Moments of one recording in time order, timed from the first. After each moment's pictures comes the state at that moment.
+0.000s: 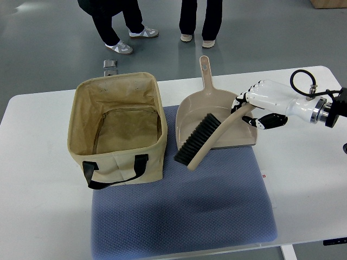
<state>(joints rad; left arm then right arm) 0.00 0.00 -0.15 -0.16 -0.06 -0.02 0.10 0.69 -0.80 0.61 1.45 -1.86 -0.02 0.32</state>
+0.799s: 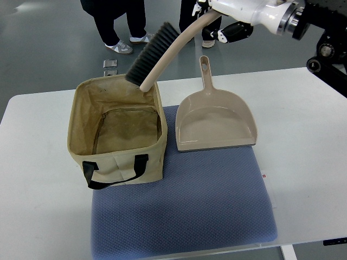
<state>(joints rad) 0.00 0.00 -0.15 -0.16 -0.06 -0.02 0.10 1.14 -0.51 0.57 1.21 -1.86 0.03 0.31</state>
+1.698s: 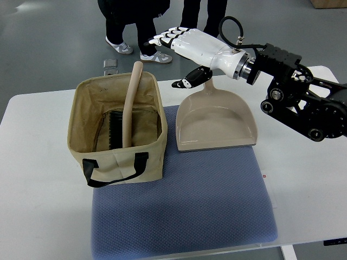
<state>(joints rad) 0.00 0.00 -0.15 -0.16 -0.06 -0.02 0.10 1.01 -0.38 0.54 1.16 -1.69 -0.10 0.31</state>
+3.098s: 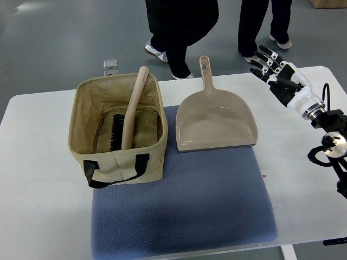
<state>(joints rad) 0.00 0.00 -0.15 -0.16 -0.06 -0.02 0.10 0.46 -0.26 1.26 0.93 -0.62 0.41 0.19</state>
